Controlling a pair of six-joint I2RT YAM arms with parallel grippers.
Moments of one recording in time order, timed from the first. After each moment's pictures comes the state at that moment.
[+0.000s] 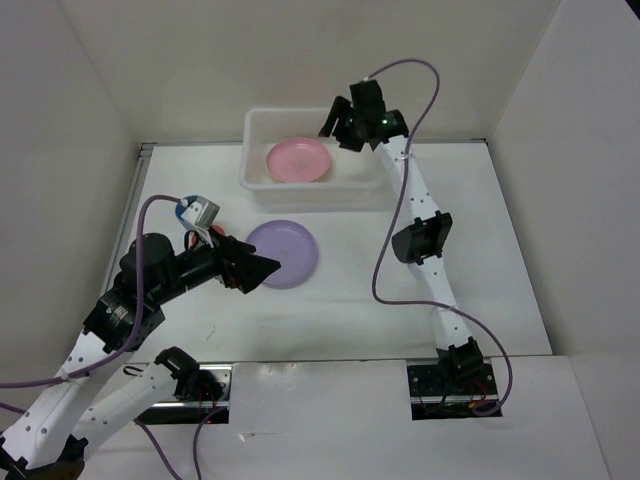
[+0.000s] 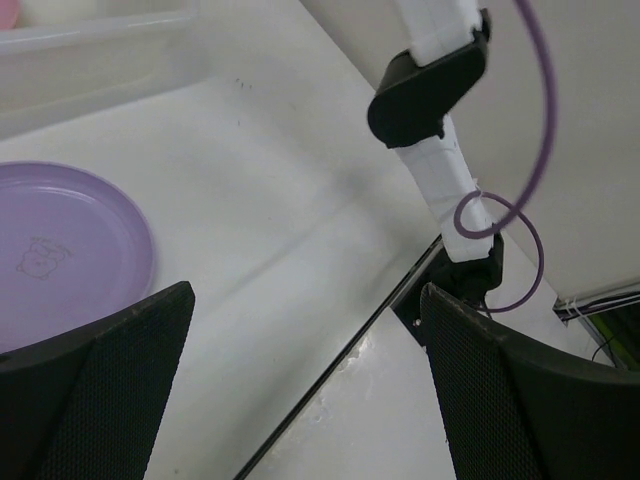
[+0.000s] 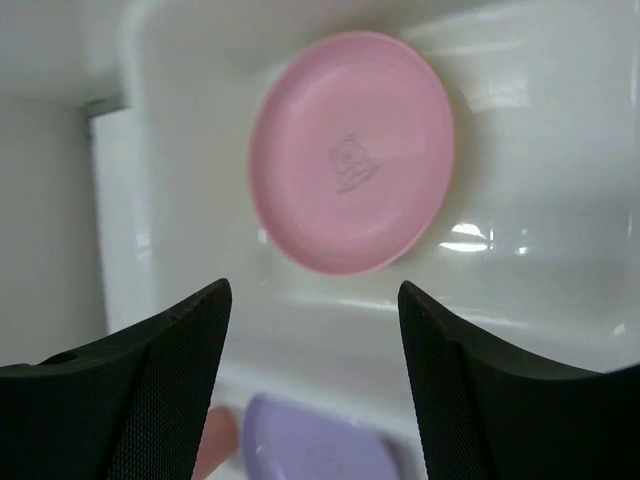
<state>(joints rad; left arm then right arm) -0.55 0.64 0.90 -0.41 0.32 -0.48 0.36 2.71 3.08 -1.02 -0.10 0.68</state>
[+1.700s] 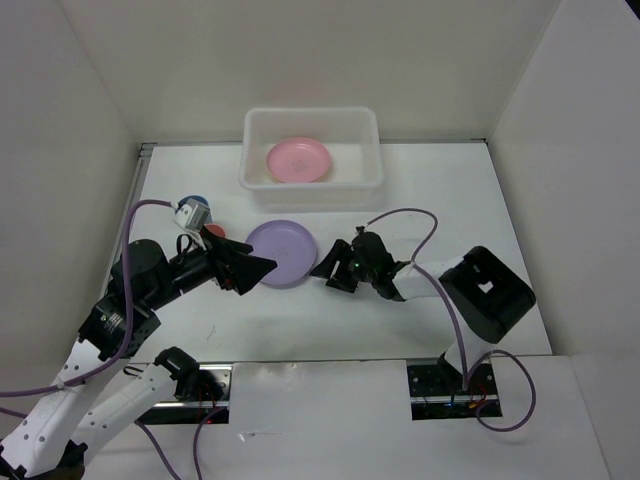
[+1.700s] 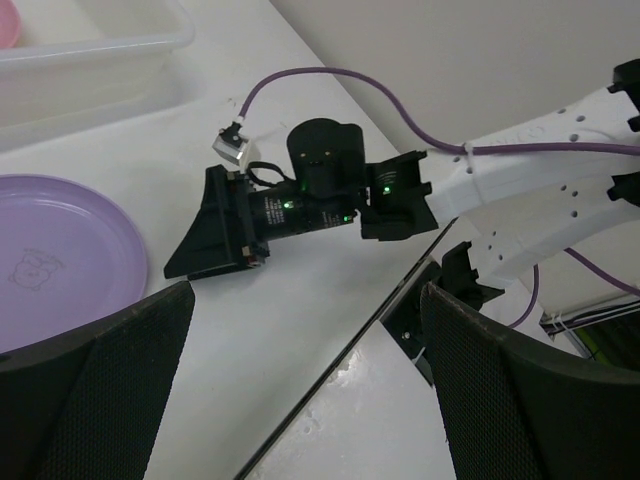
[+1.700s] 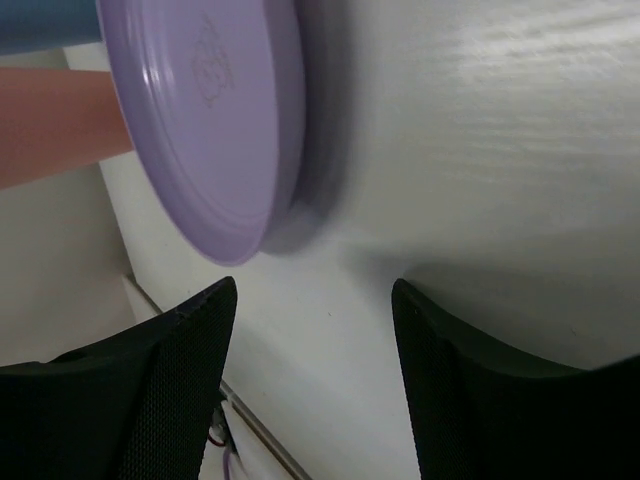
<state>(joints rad) -0.54 0.60 0.89 -0.39 0.32 -0.51 0.67 1.62 0.59 0.38 -0.20 1.08</state>
